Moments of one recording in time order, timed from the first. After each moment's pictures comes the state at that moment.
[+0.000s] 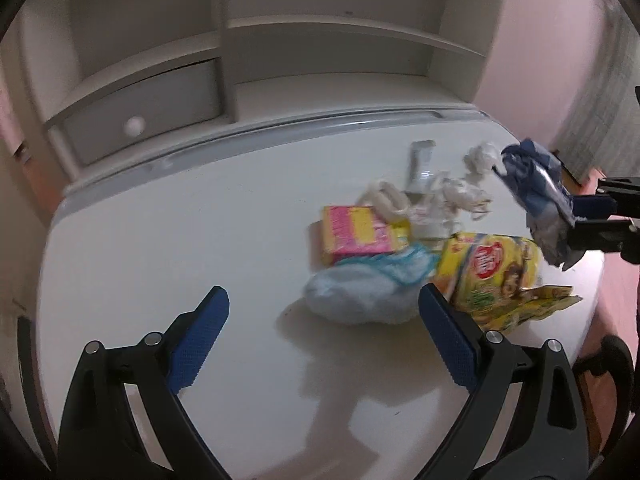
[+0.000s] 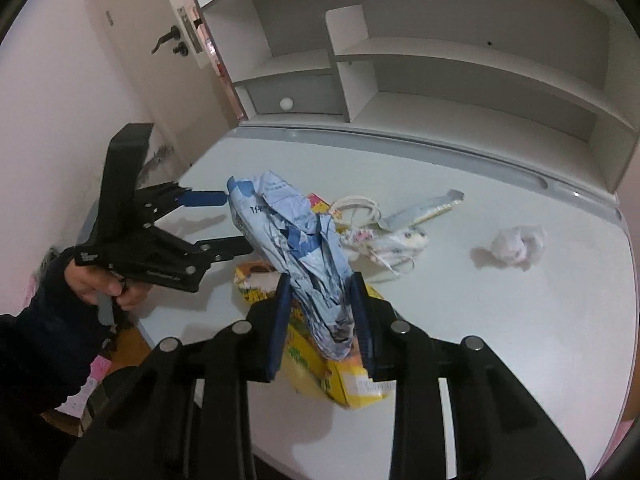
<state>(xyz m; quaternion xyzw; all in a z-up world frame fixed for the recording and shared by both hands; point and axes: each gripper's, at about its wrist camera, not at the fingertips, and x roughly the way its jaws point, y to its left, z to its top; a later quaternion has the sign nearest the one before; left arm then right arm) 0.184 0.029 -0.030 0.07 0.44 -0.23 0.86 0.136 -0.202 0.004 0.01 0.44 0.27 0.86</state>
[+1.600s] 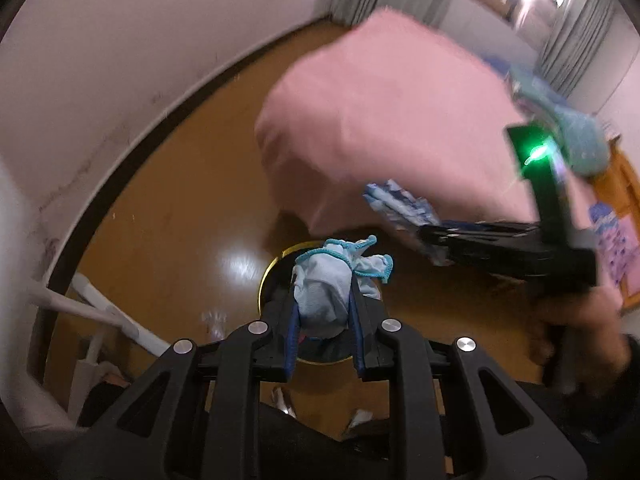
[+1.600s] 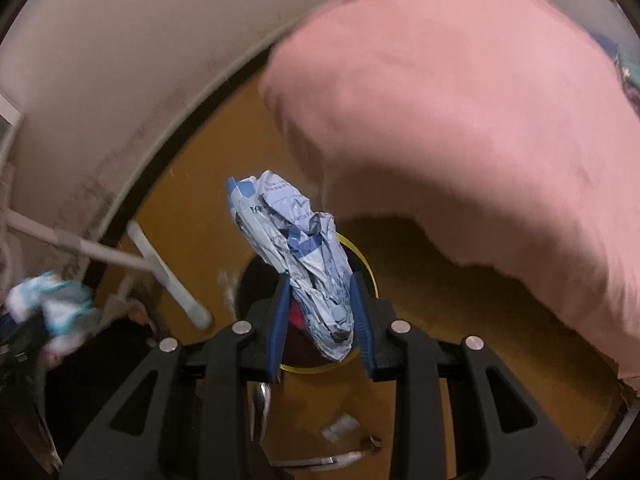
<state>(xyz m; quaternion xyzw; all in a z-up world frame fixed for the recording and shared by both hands) -0.052 -0.513 -0.158 0.23 0.47 -0.56 0.64 -0.197 -0.666 -0.228 0.33 0.51 -0.34 0.72</state>
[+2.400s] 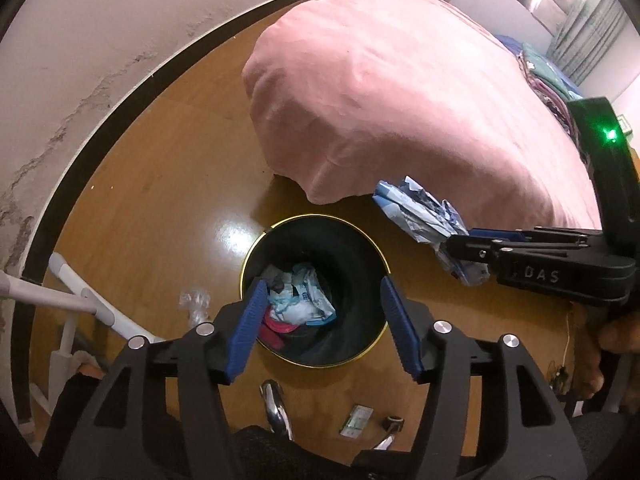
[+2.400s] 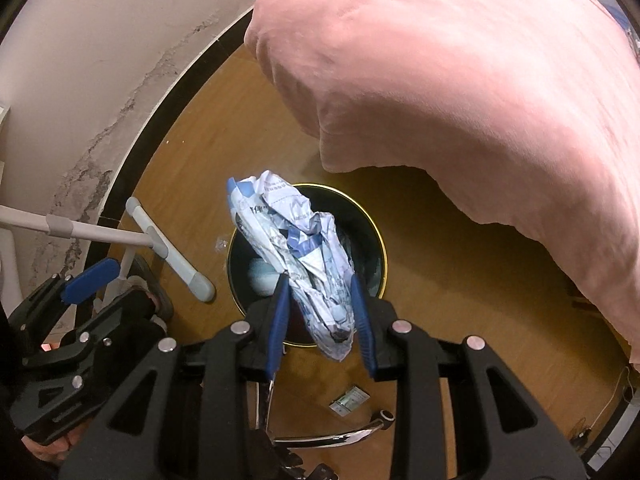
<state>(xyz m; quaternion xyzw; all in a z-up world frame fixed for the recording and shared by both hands) -0.061 -0.553 -0.239 0.23 0.51 -0.54 0.62 -0.207 -0.675 -0.268 0.37 0.53 -0.32 0.69</state>
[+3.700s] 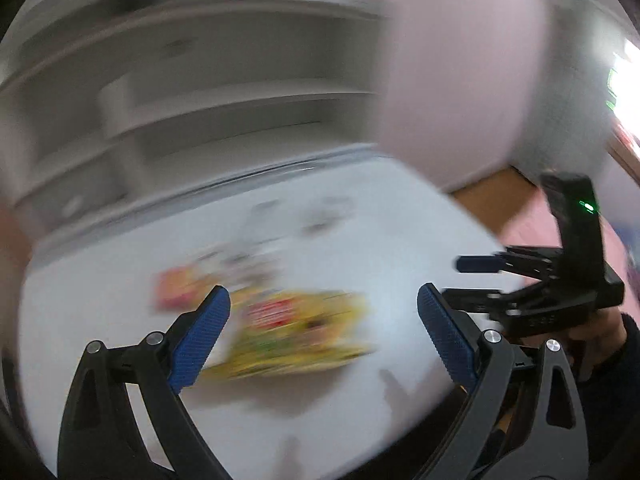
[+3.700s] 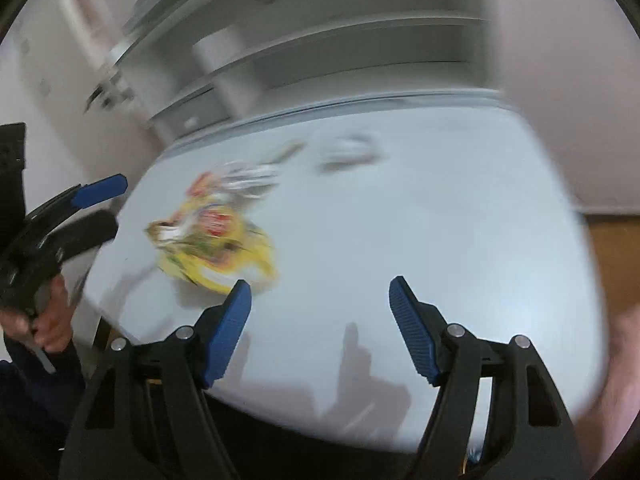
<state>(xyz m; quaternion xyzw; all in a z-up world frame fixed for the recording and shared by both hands) 0.103 -0.065 0.042 0.04 0.38 -0.26 0.89 0.092 -0.307 -0.040 0.09 0.45 0.17 0.87</state>
